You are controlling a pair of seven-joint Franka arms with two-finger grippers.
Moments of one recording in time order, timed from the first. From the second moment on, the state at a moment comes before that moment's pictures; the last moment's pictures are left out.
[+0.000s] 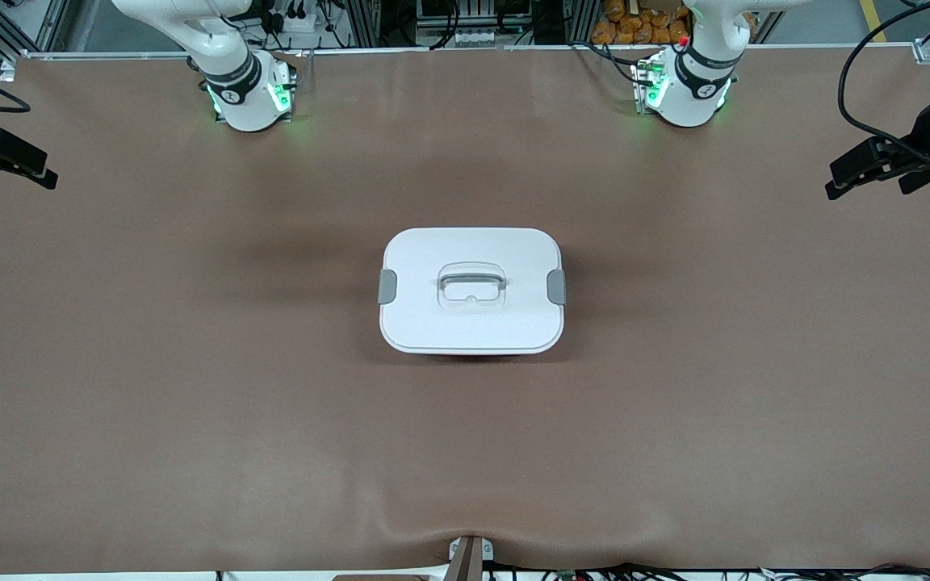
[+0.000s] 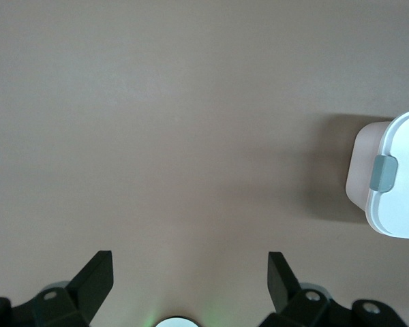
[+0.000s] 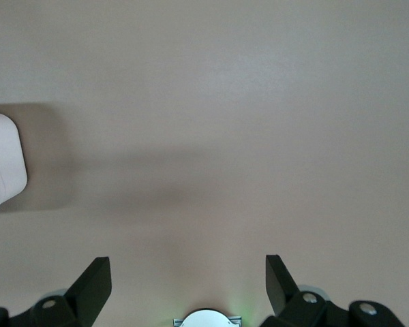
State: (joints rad) left arm 0.00 -0.02 -0.07 -1.52 -0.02 1.46 -0.14; right arm 0.04 -0.06 -0.11 -1.55 0.01 1.41 0.00
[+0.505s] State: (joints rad) left arm 0.00 -0.02 -0.07 -1.52 -0.02 1.46 -0.14; right arm 0.04 -0.06 -0.11 -1.54 0.00 1.41 0.00
